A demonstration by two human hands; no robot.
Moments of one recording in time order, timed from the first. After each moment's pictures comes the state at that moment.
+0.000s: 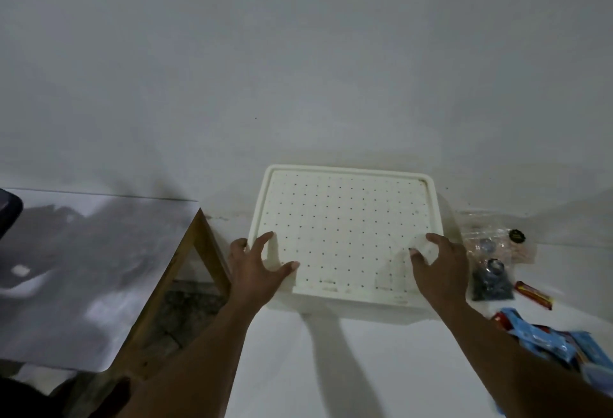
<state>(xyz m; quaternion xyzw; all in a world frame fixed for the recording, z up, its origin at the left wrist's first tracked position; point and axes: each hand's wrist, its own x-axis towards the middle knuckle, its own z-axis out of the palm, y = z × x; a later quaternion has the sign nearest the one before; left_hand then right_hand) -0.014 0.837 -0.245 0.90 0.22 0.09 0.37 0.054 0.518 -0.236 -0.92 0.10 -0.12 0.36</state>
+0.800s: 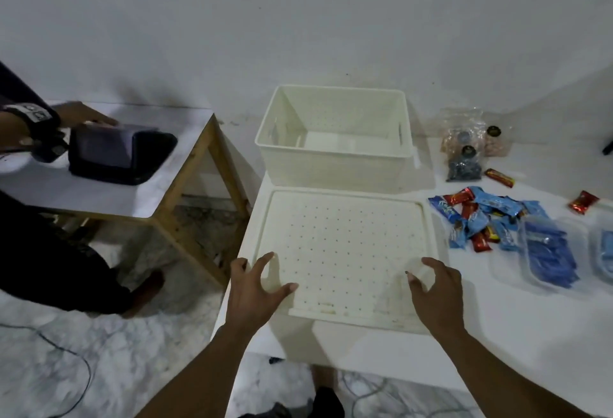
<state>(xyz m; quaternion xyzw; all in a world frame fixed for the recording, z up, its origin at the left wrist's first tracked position) -0.324 0.756 -0.337 0.90 0.25 0.00 0.37 -0.244 0.431 -0.348 -0.91 0.12 0.01 0.40</state>
